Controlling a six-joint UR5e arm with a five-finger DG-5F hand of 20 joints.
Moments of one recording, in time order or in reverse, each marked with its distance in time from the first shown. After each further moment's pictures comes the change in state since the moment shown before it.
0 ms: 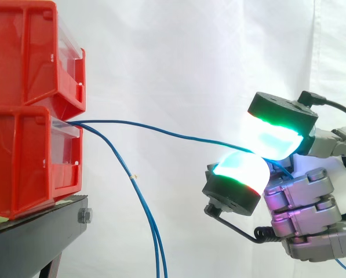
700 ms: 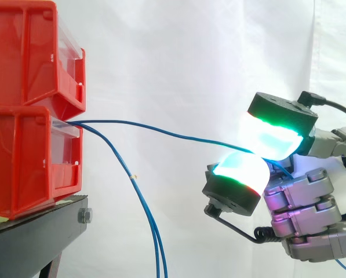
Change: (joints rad) arm 0.000 0.000 0.000 0.000 0.000 0.000
